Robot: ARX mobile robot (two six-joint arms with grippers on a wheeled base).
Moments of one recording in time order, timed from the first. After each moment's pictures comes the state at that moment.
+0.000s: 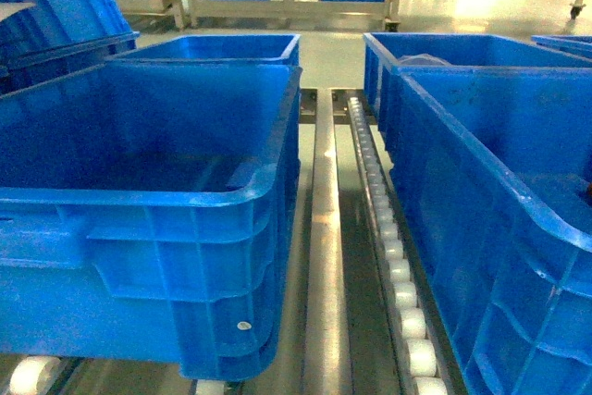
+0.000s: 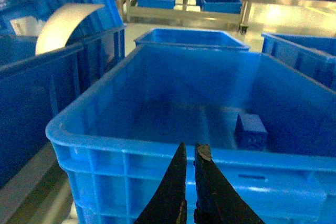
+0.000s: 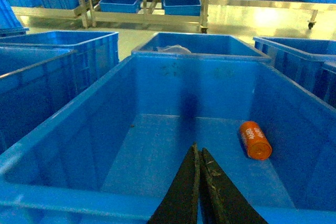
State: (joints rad) left arm 0.00 0.80 0.02 0.75 0.00 -0.02; right arm 0.00 0.74 0.02 0.71 0.00 -0.01
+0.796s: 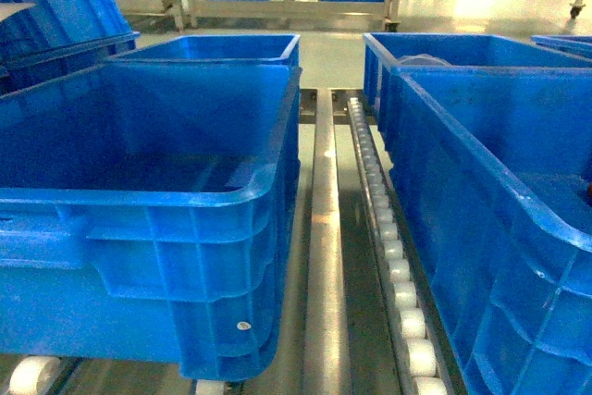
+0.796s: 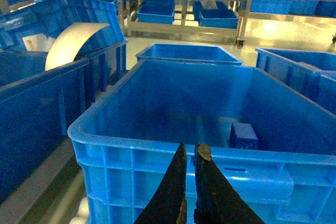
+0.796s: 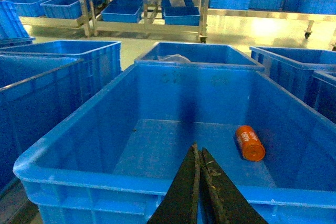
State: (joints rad) left arm 0.00 0.29 0.01 0.30 0.00 -0.02; right arm 0.00 0.27 0.01 0.27 0.00 -0.01
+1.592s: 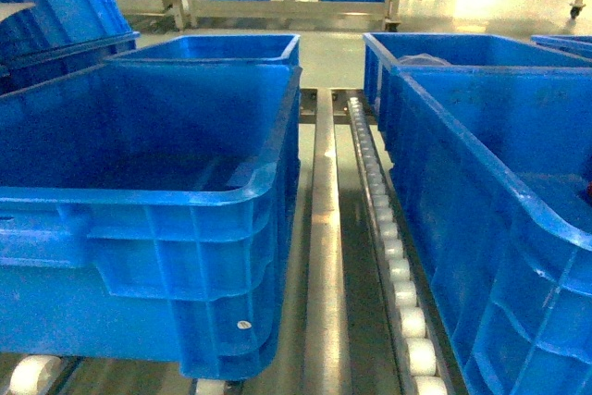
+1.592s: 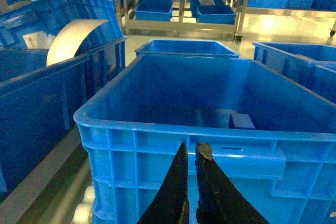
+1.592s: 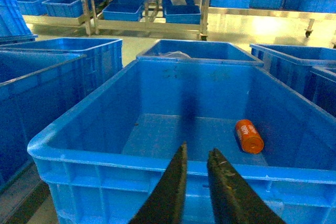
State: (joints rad) left arm 0.00 0.01 0.01 0.00 0.00 -0.01; right arm 0.00 0.01 0.01 0.00 0.00 -0.01
